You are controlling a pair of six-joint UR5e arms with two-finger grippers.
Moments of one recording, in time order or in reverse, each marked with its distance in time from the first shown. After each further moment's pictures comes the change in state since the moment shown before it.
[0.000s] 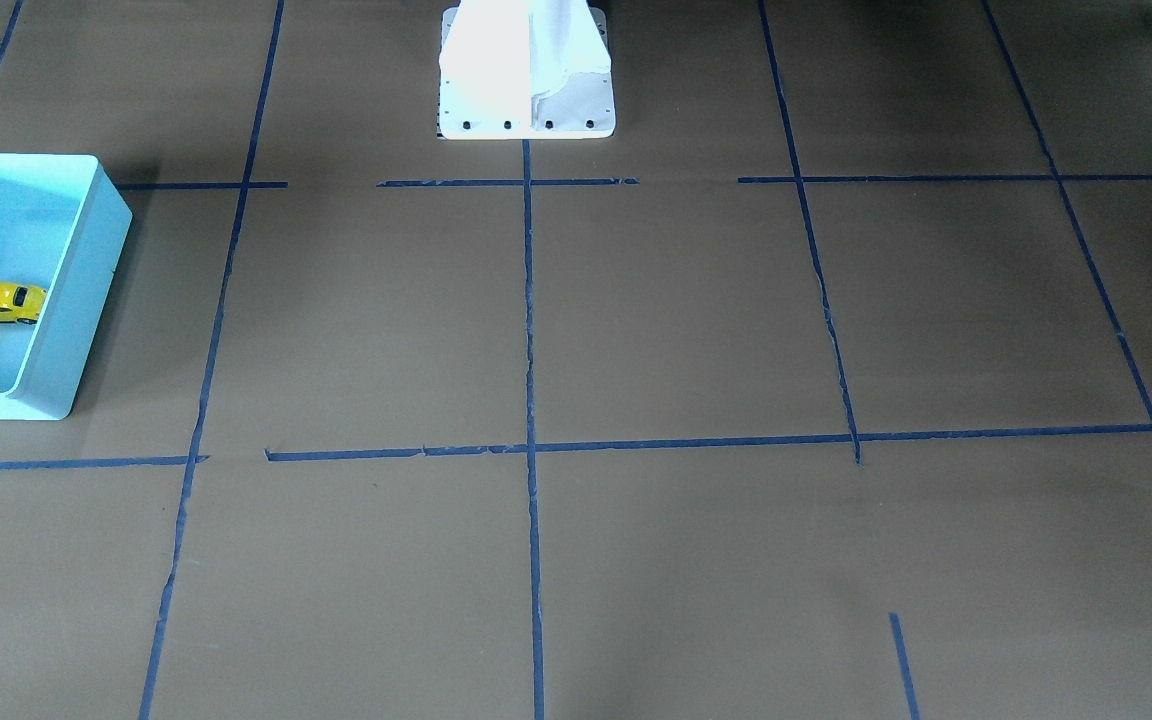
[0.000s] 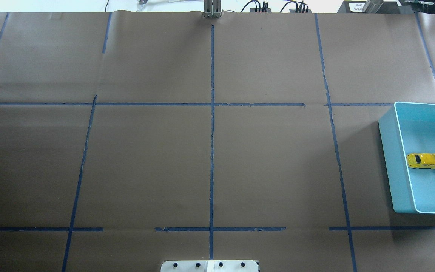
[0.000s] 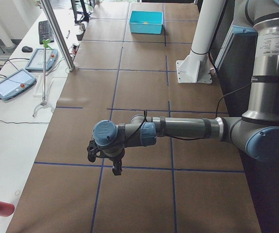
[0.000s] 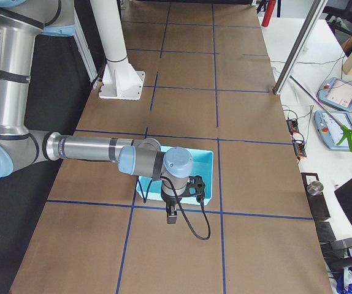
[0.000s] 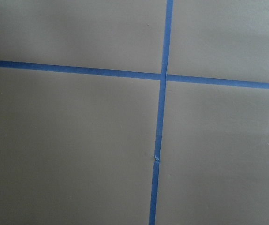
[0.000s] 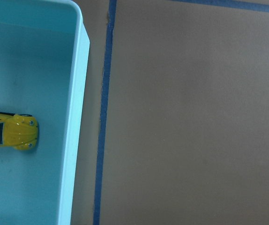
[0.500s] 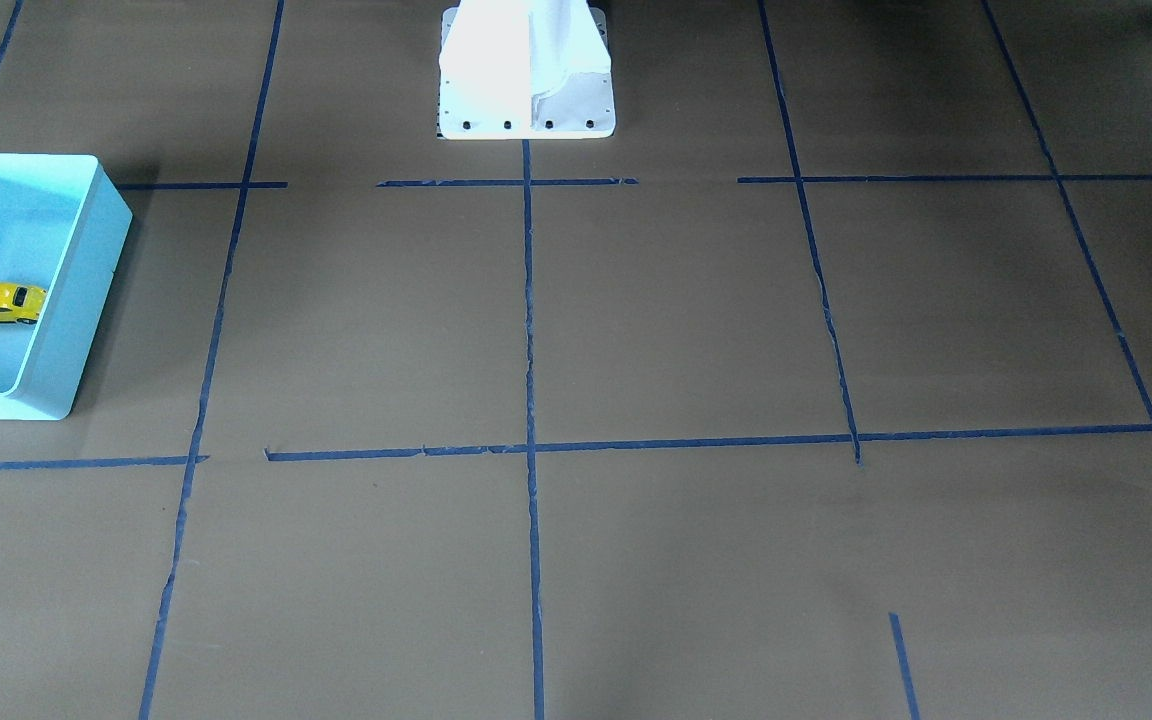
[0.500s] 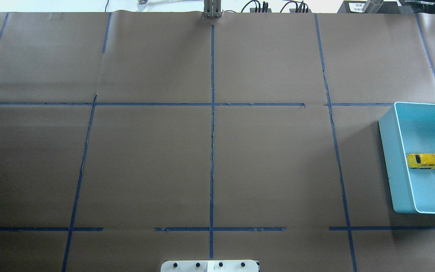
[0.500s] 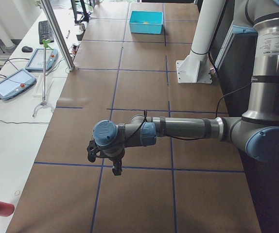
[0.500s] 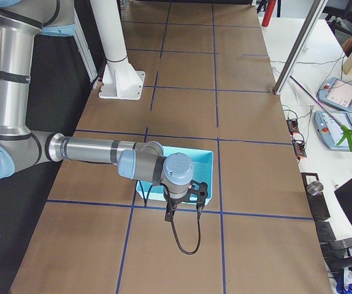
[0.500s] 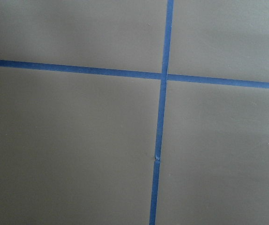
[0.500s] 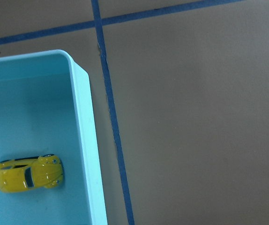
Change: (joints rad) left arm 0.000 0.000 -0.001 0.000 0.000 0.000; right arm 0.028 0.043 -0.014 0.005 0.061 0.215
